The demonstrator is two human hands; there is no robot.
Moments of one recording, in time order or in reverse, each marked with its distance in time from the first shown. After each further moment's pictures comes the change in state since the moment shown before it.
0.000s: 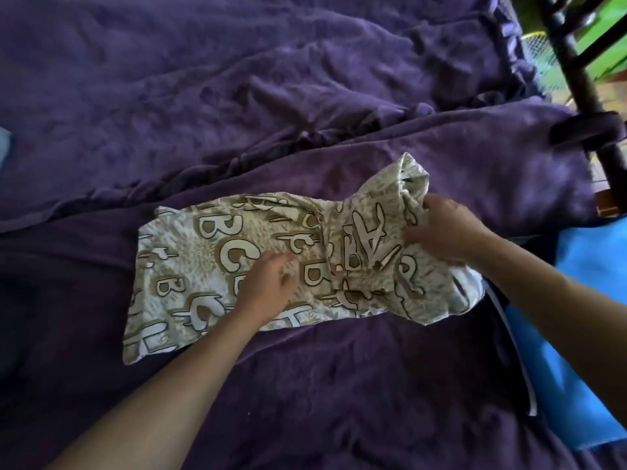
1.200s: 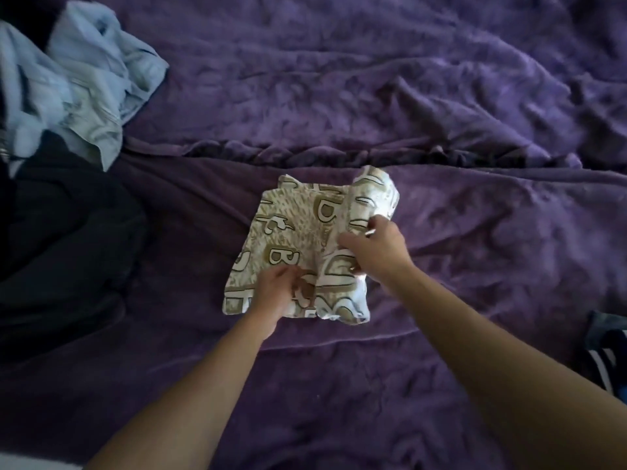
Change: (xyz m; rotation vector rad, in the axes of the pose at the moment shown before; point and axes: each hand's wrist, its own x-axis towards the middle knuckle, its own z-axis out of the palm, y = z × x) left_hand -0.066 -0.134 -0.062 -1.064 0.257 -0.546; right_hand -0.047 -0.234 0.155 0.596 -0.144 -0.106
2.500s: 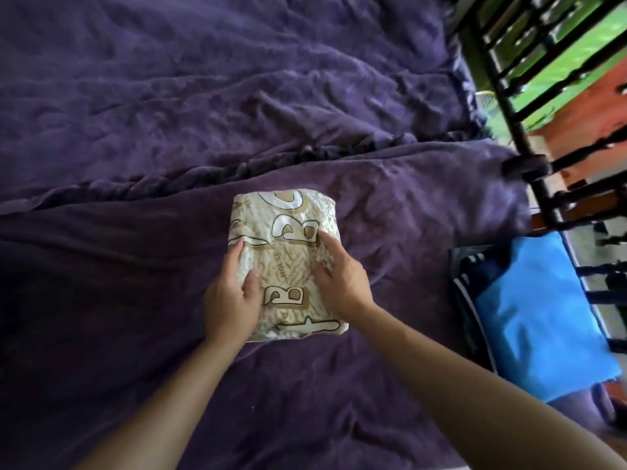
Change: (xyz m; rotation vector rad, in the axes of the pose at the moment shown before) left_hand -0.059 0.029 0.076 0.675 0.036 0.728; right_hand -0.052 0.094 -0.078 -0.319 0.304 -0.207
